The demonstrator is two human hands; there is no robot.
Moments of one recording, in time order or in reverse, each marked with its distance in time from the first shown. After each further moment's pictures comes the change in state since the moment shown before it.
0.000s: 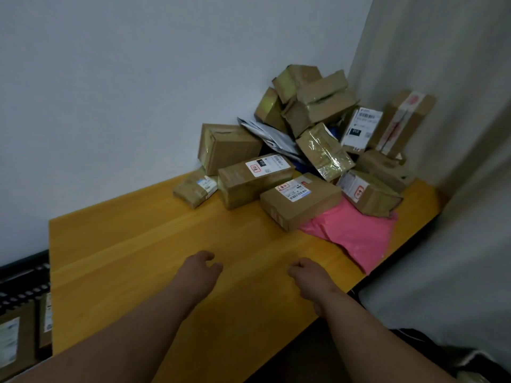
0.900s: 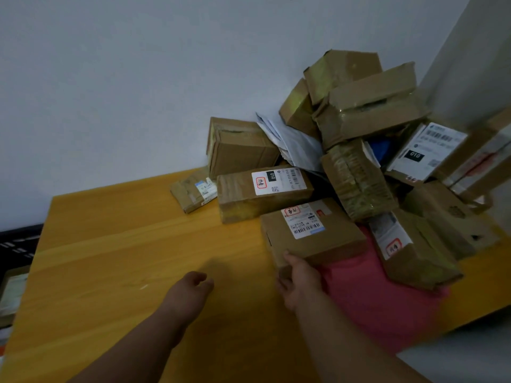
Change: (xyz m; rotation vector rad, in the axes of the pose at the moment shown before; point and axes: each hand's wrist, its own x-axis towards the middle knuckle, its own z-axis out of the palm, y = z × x) left_hand 0.057 0.056 0.067 -0.305 0.164 -0.329; right_hand 0.154 -0.057 -0.036 0.796 -0.079 0.398
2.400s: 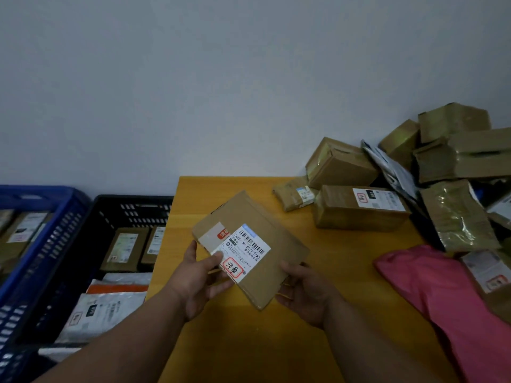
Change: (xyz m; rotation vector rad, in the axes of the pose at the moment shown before) left_hand -0.047 -0.113 -0.189 -0.960 -0.034 0.003; right_hand -0.112 0.139 0.104 -0.461 -0.681 -0.040
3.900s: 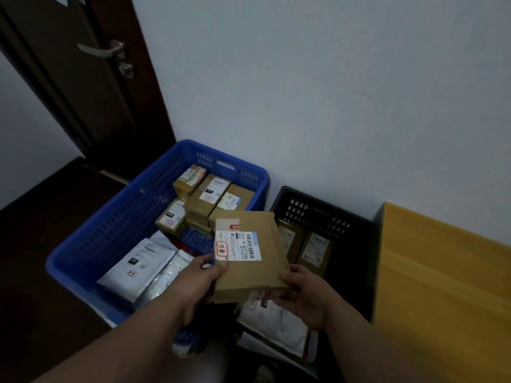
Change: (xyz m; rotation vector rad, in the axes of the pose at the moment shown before) left_hand -0.030 0.117 -0.473 0.040 0.427 -0.030; right_hand 0.150 0.168 0.458 -0.390 -0.123 0.285
